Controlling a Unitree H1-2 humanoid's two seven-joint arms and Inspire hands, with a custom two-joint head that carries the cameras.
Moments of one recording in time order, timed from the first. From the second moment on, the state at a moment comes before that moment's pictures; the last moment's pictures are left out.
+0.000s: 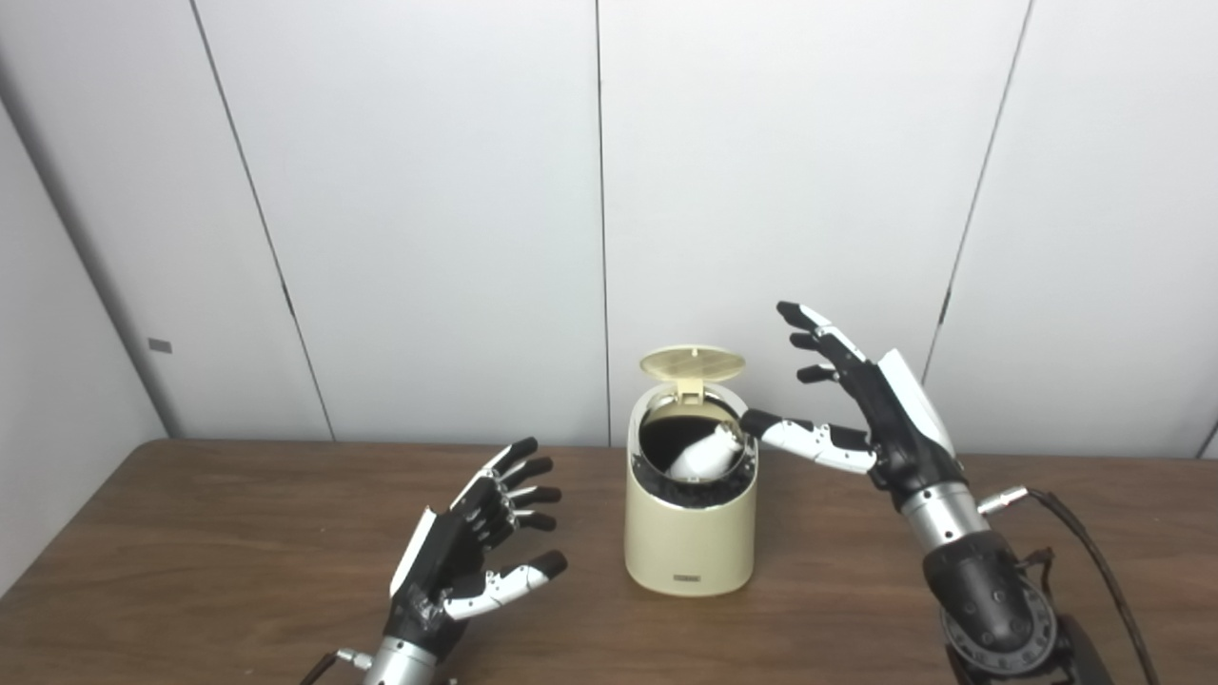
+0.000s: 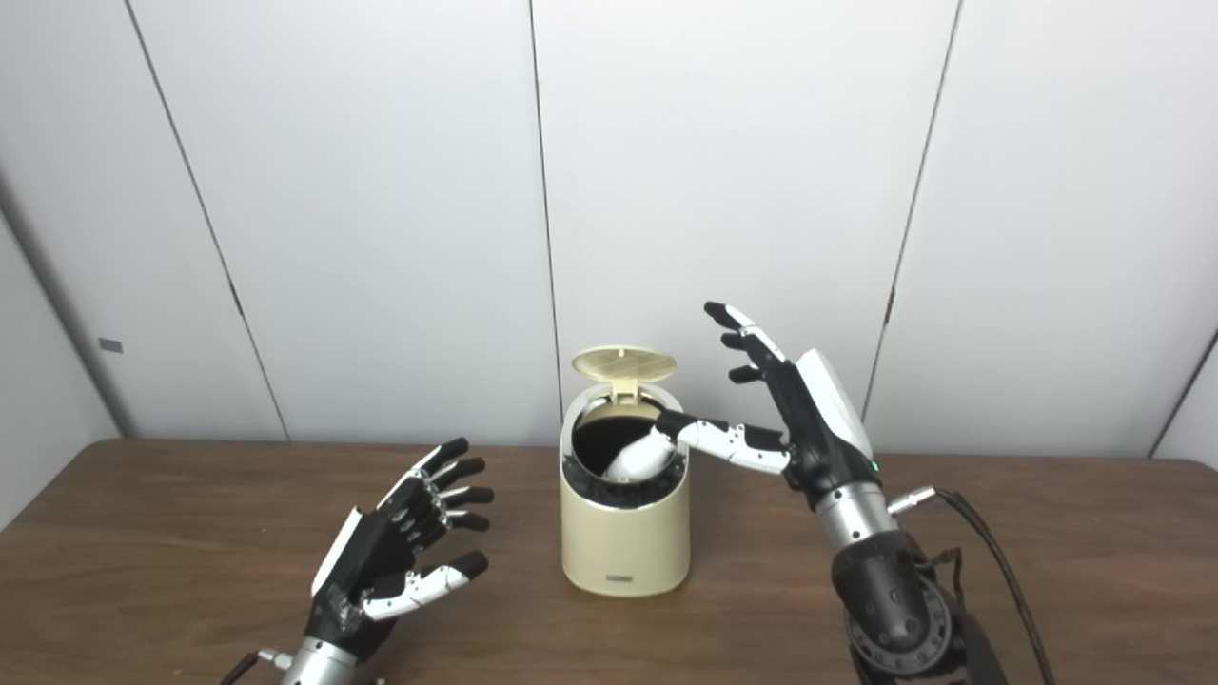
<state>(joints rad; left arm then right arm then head) -0.31 0.13 0.05 0.34 -0.20 -0.44 -0.28 -0.58 -0.22 0.14 -0.02 -0.44 0.13 0.07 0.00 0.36</state>
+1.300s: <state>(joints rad) -0.32 0.09 0.06 0.35 -0.18 -0.44 -0.32 -0.73 -0.31 0.29 -0.04 -0.62 0.20 0.29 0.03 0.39</state>
